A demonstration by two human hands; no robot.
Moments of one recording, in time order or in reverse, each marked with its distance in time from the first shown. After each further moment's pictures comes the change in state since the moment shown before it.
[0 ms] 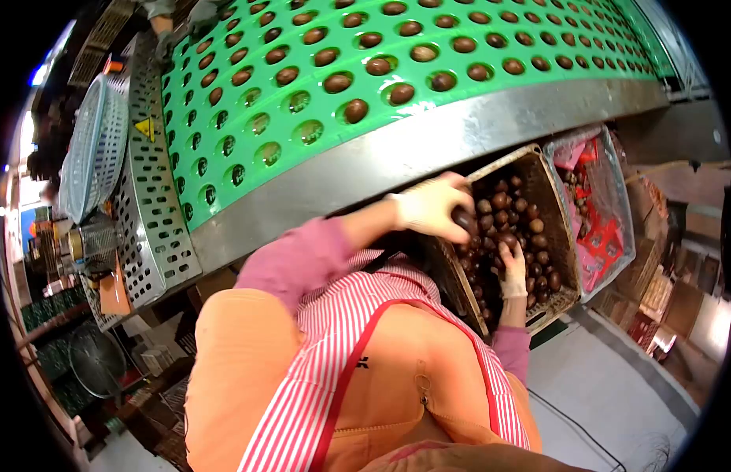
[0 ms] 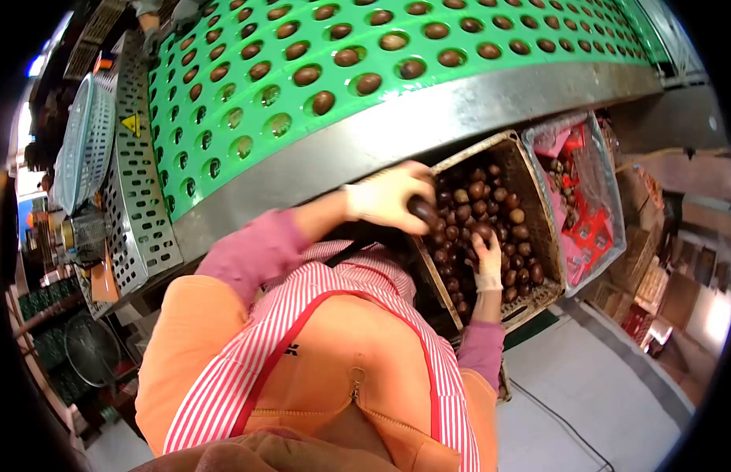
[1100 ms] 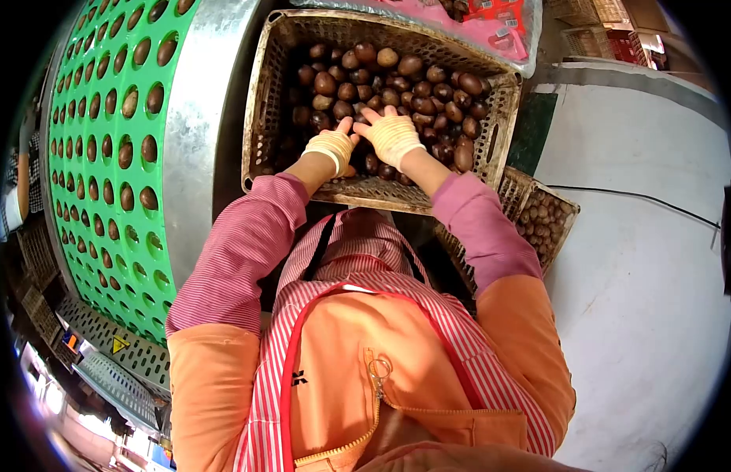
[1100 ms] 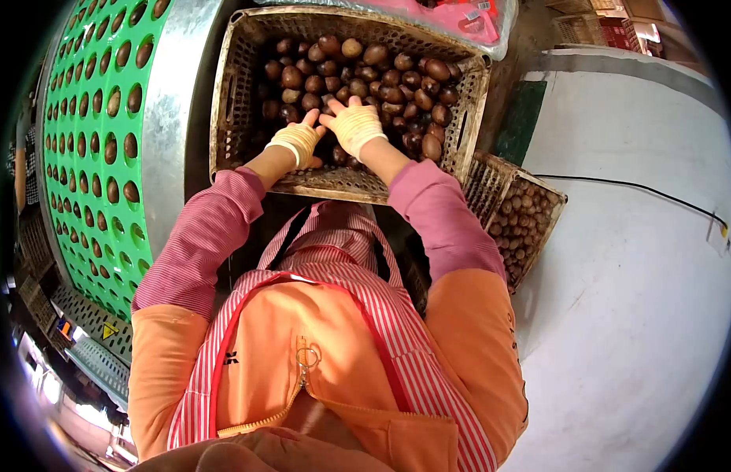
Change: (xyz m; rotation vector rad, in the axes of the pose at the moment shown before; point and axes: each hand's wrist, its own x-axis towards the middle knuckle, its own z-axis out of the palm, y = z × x) left_hand 0.109 -0.043 0.183 0.880 -1.102 -0.204; right_hand 0.023 0.030 -0.002 -1.483 0.050 -0.310
